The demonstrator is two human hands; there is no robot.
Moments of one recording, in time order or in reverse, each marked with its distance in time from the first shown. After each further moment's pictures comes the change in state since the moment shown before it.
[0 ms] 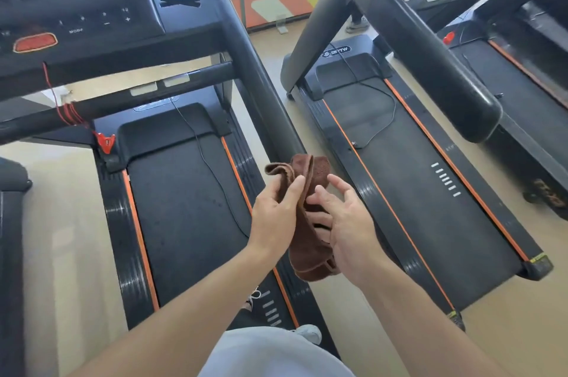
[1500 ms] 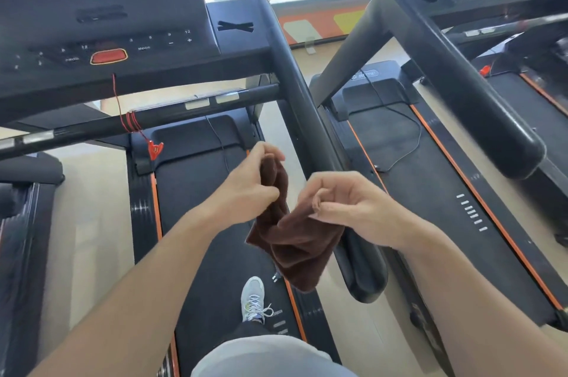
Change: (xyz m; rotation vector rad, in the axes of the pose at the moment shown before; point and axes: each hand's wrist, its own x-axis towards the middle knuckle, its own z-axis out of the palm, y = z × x) left_hand 0.045 0.080 -0.122 0.582 -0.195 0.088; right_hand 0.018 -0.066 0.062 -0.585 -0.861 -0.237
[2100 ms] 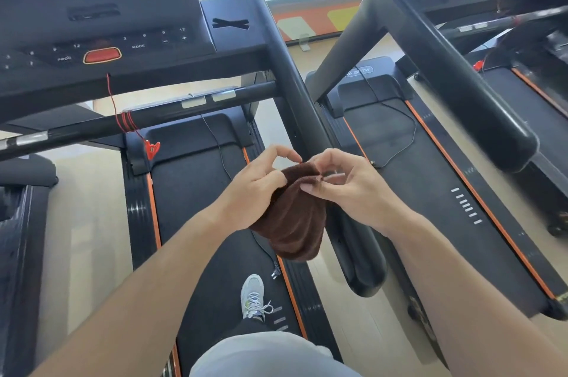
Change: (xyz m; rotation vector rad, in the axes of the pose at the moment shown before) left_hand -0.007 0.006 0.004 -0.228 -0.151 0.136; right_hand 0.015 0.018 -0.009 -0.219 0.407 0.023
